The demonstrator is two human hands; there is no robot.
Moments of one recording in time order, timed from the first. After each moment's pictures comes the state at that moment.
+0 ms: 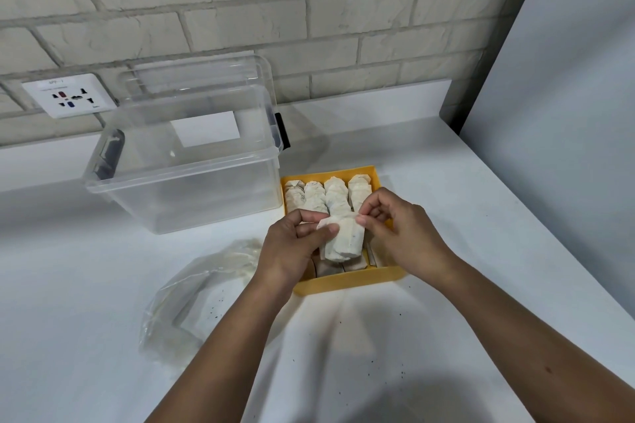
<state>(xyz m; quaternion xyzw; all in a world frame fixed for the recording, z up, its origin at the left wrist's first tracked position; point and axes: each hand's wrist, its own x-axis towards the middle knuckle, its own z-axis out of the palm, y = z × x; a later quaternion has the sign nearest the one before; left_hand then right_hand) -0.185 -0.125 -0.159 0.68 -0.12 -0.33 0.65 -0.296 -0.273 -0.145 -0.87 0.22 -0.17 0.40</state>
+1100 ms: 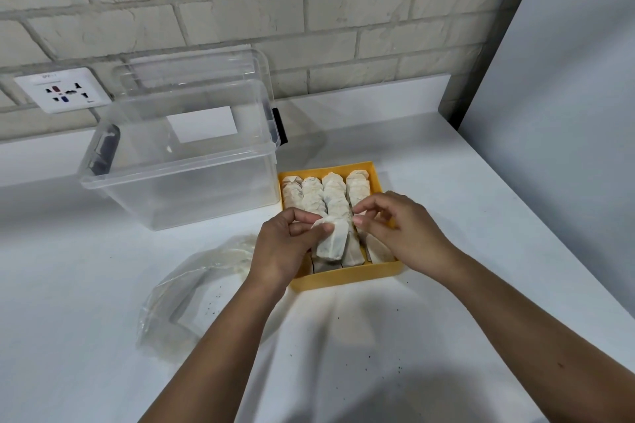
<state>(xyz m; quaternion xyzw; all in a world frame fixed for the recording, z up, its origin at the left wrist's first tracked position) -0.182 -0.121 -0.165 0.73 -0.13 -0.28 0.60 -0.300 -0.279 -0.149 -0.90 0.23 -0.14 0.36</state>
